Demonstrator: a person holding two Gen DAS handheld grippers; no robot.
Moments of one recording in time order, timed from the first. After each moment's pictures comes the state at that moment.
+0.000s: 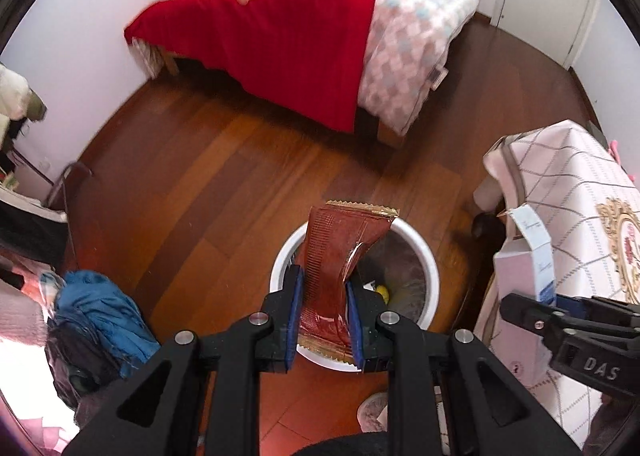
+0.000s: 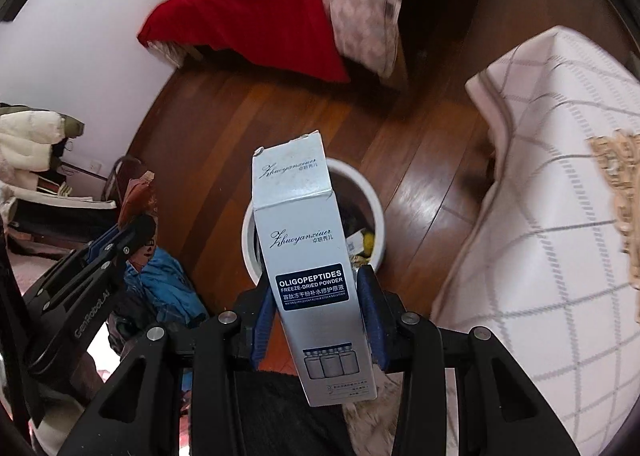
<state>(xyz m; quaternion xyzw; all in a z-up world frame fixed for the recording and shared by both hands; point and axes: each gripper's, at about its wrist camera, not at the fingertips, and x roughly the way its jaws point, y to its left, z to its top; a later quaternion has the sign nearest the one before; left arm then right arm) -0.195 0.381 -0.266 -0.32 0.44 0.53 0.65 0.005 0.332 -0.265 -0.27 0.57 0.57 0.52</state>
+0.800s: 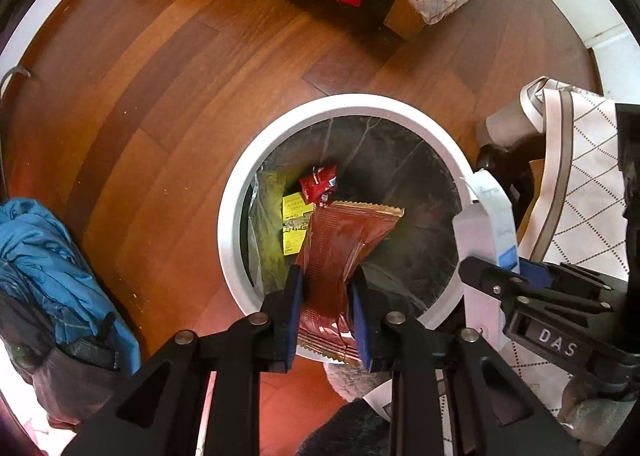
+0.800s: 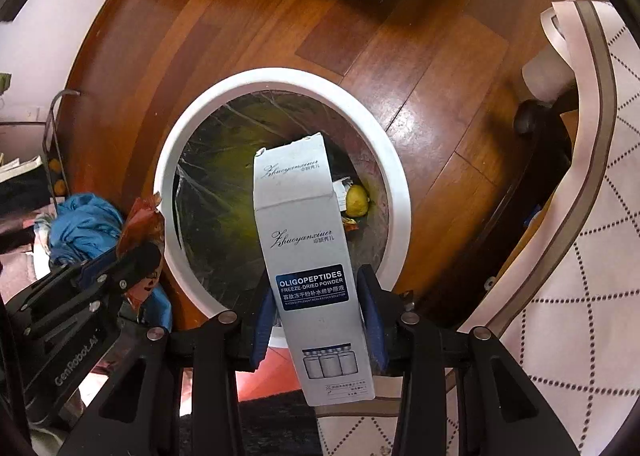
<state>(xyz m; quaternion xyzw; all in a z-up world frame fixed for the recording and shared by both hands) -0.215 0.445 -0.403 -0.50 0.50 0.41 0.57 -0.034 0.447 -0.444 -0.42 0.63 0.48 0.45</state>
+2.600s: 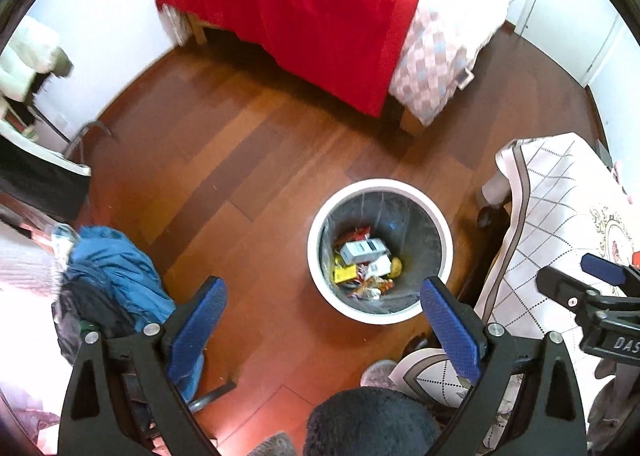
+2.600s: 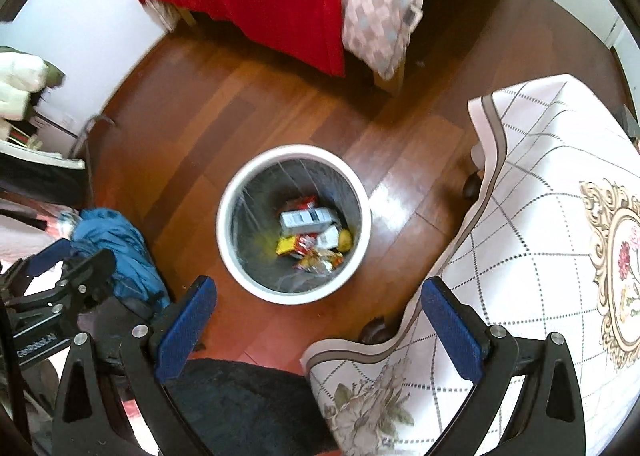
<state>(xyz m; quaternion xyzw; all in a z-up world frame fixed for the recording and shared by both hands) -0.257 0.332 -0.211 -0.36 0.42 0.55 0.63 -0.034 0.332 -0.238 -0.35 0.50 0.57 0.55</state>
